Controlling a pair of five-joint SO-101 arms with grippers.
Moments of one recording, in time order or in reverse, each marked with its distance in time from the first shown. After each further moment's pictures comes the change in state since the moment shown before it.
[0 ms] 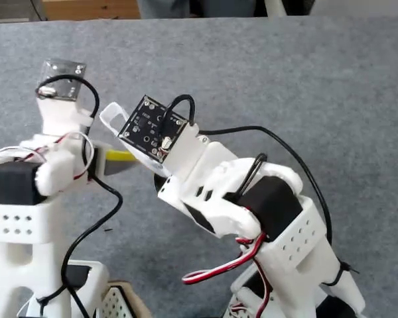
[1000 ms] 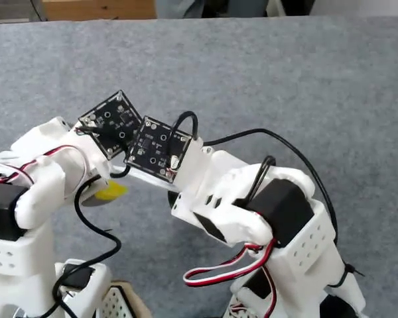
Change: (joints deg) left arm 7.2 -0.9 -12.7 7.1 -41.9; right arm -0.4 0.0 -4.8 10.0 7.6
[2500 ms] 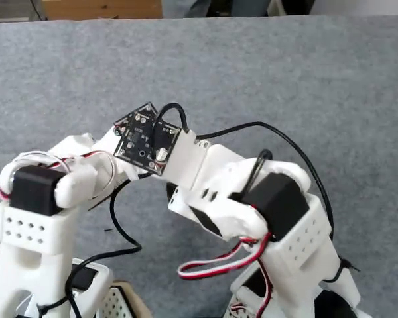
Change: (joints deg) left arm 3.4 0.0 14.5 -1.1 6.2; right arm 0.2 1.1 -4.0 0.1 0.3
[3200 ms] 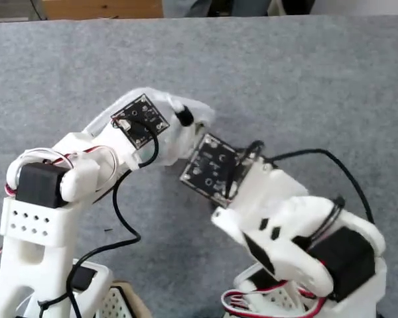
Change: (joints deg) left arm -0.6 0.0 4.8 -6.8 3.4; right arm 12.0 -19.3 9.9 0.8 4.5
